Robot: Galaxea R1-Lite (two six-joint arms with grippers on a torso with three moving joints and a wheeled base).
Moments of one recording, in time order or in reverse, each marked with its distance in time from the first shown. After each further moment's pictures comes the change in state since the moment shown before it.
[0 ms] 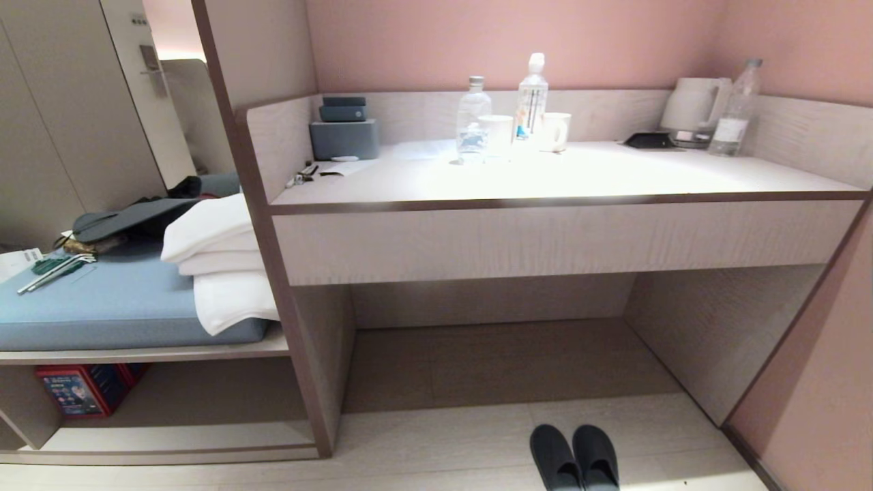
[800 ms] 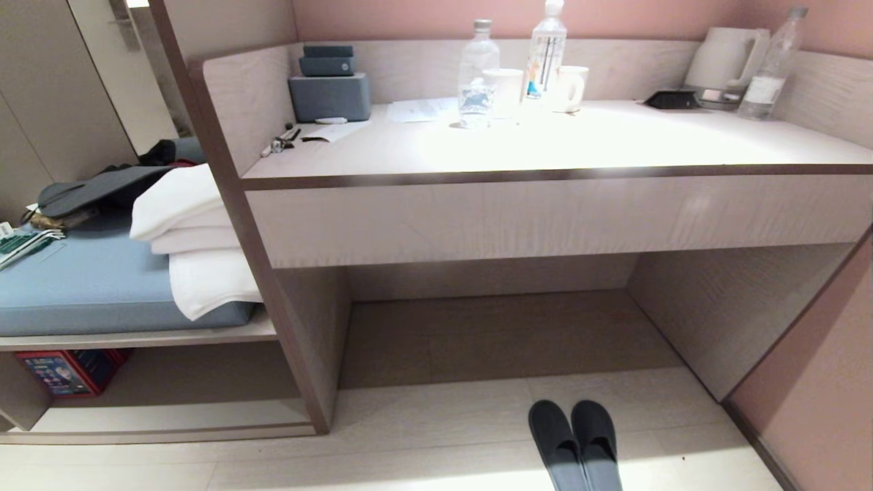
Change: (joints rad) left arm 0.001 0.000 -0.001 0.000 0.000 -0.001; right arm 0.000 0.000 0.000 0.000 -0.002 -0.001
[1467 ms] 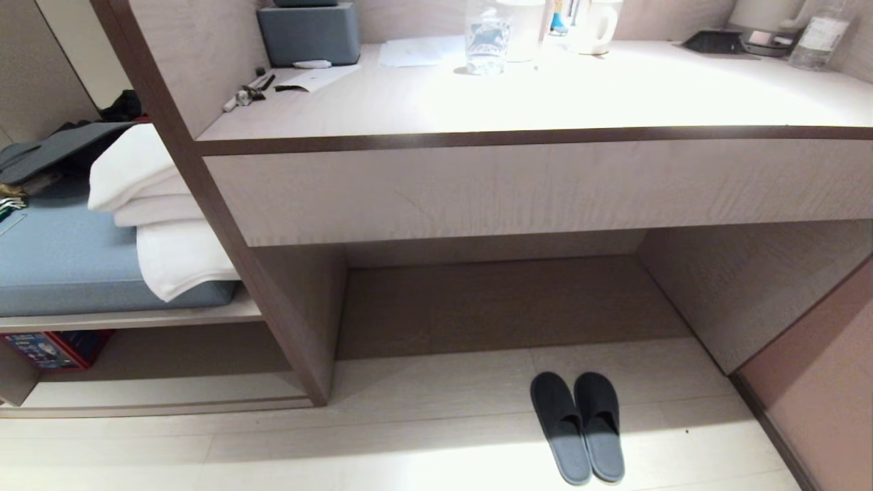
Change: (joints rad) left arm 0.000 0.000 0.000 0.000 0.000 0.000; right arm 0.000 0.000 0.000 0.000 0.000 0.004
